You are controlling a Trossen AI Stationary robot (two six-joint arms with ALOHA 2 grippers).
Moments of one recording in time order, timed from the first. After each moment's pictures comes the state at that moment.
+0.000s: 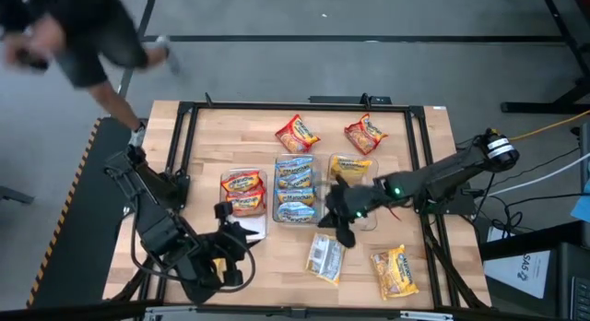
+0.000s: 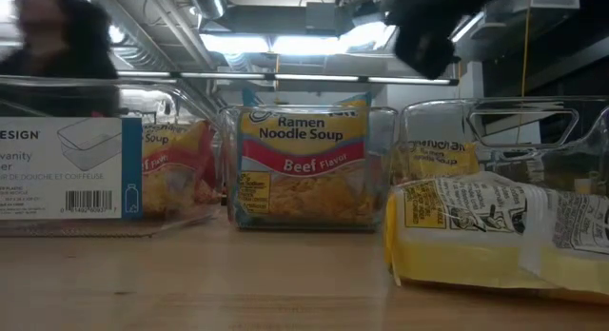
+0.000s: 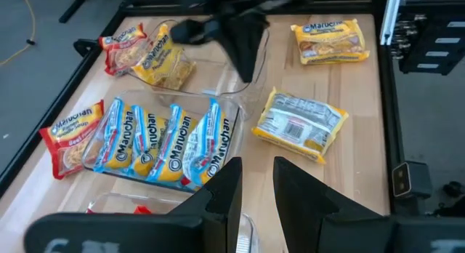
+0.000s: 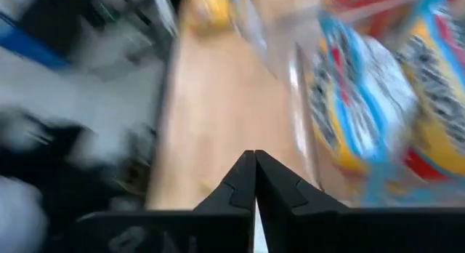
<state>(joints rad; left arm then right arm) -0.82 1.67 1.80 -1.18 -0.82 -0.78 0.34 1.41 0.93 -0.13 -0.02 0.48</state>
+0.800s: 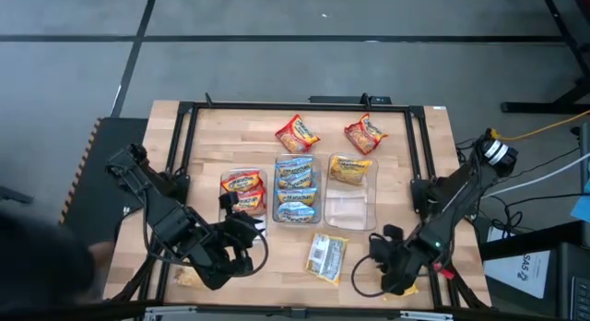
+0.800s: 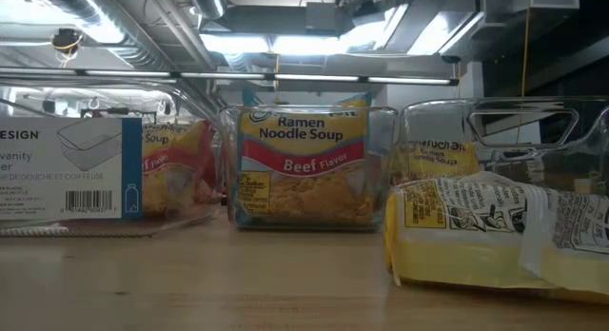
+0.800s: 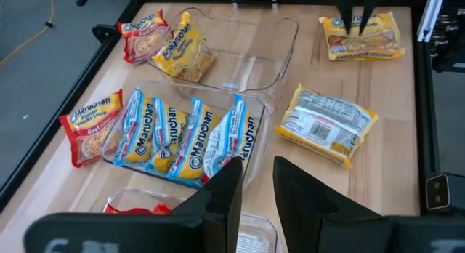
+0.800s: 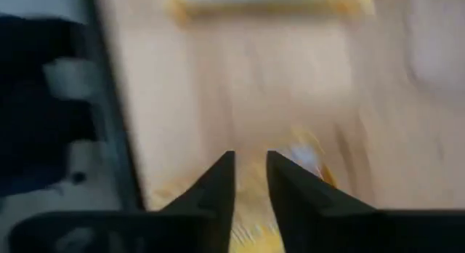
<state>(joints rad) -0.74 1.67 1.80 -1.20 -0.80 -0.78 0.90 1.47 0.96 -0.71 0.13 1.12</state>
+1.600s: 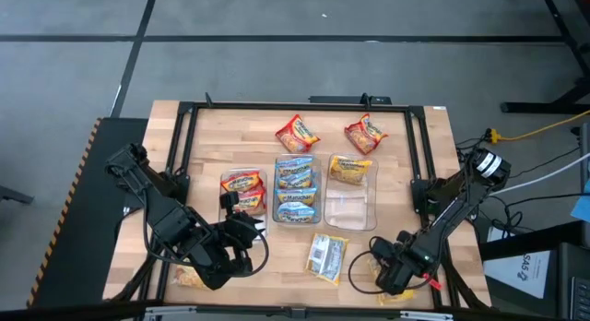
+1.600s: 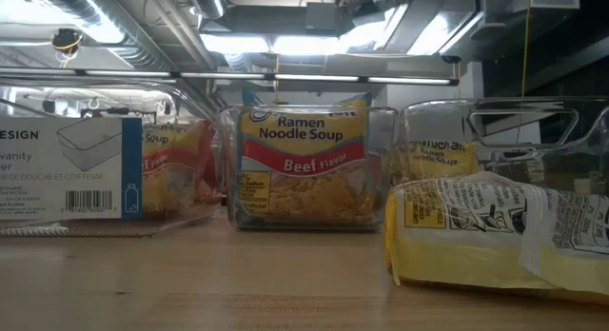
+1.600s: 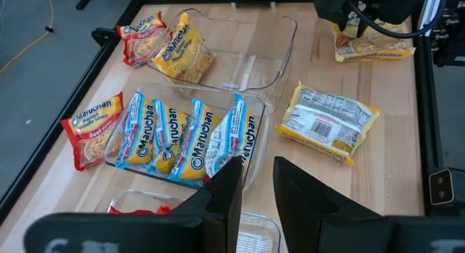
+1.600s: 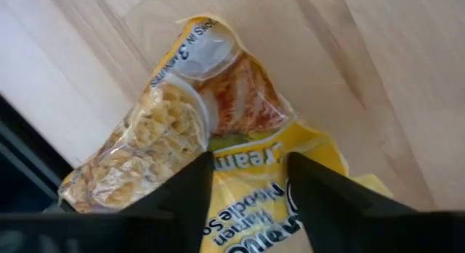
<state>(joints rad) -0.73 1.67 1.80 -1.20 -0.79 -0.75 0.92 1.64 0.94 -0.76 -0.06 1.49</state>
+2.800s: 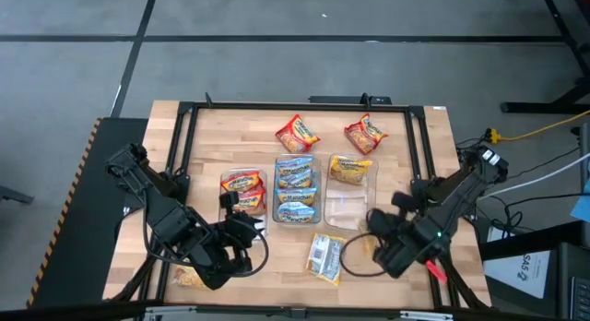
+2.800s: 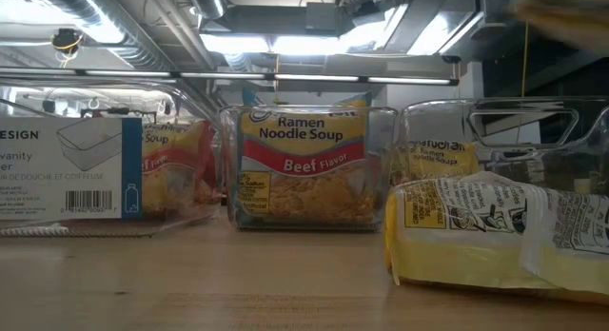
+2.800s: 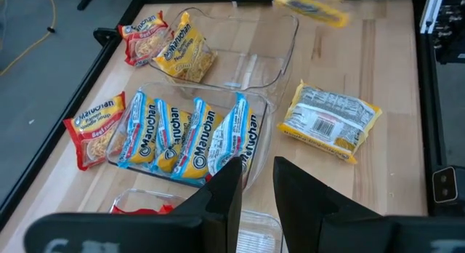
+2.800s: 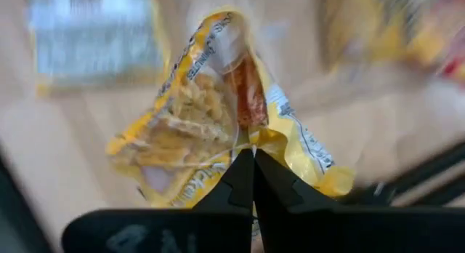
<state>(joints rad) -0.73 1.67 1.80 -1.22 -0.80 -0.75 0.76 1.60 1.58 -1.57 0.36 1.10</state>
